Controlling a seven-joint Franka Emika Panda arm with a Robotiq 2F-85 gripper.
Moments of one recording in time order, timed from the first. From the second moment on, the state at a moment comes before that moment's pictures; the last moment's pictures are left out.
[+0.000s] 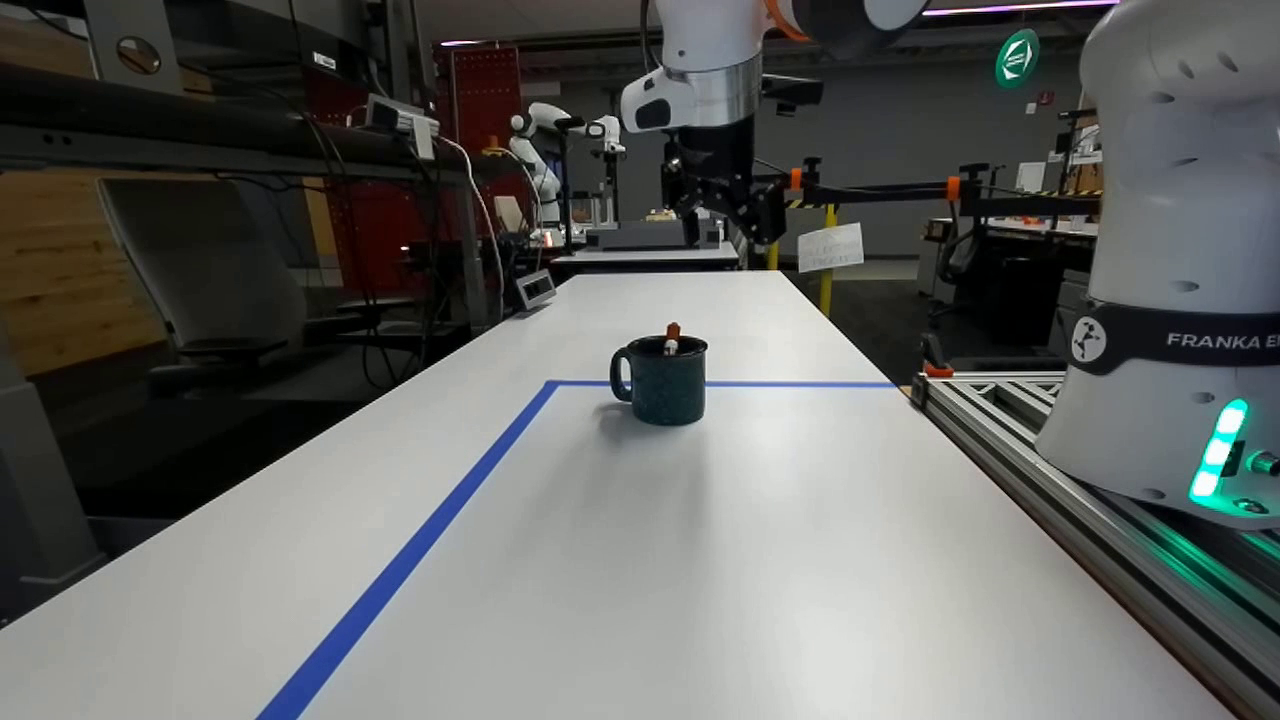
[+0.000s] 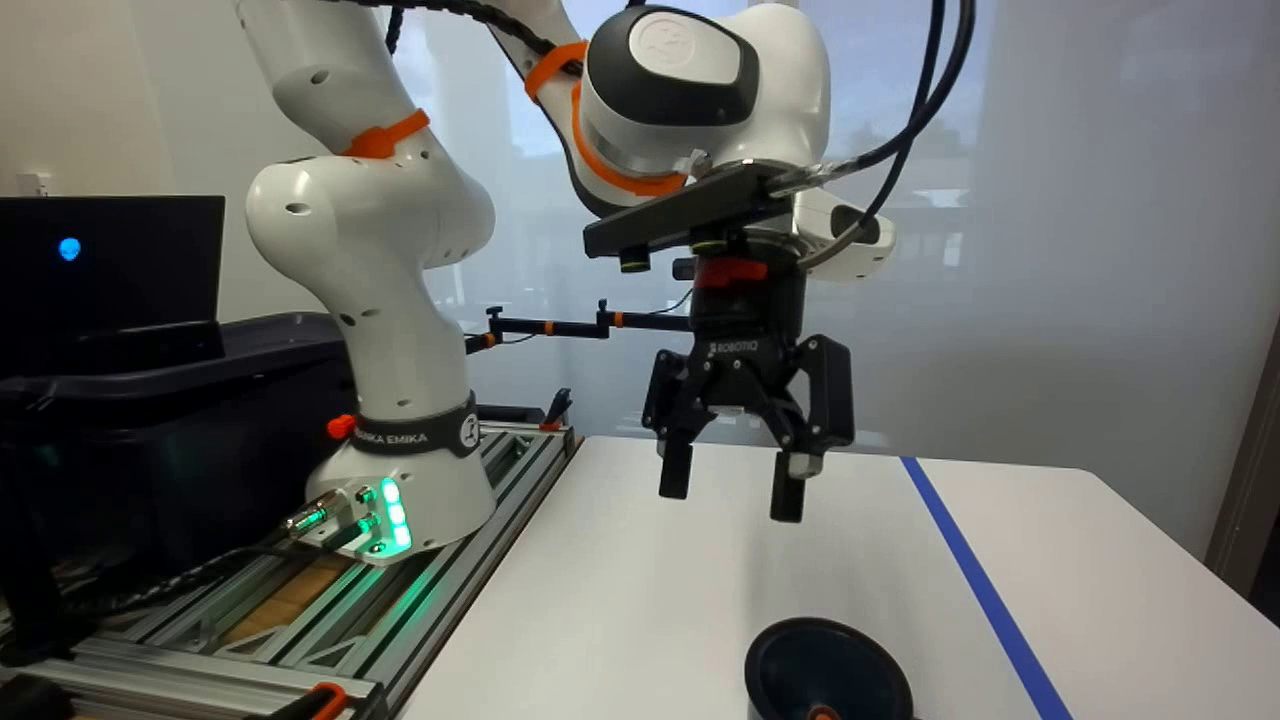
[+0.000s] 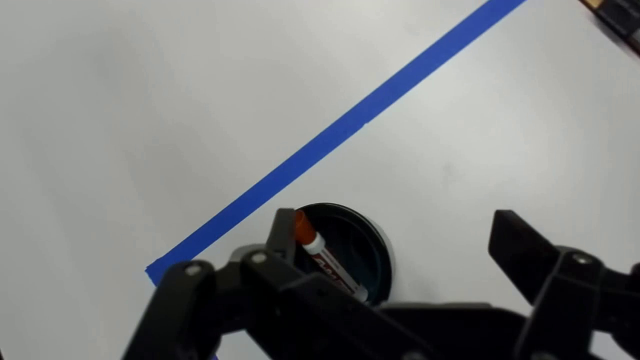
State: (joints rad) arm -0.13 -0.34 -0.16 -2.77 -0.86 2.34 -0.53
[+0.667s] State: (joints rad) arm -0.17 -0.22 -0.25 -2.74 -1.05 2.56 -0.59
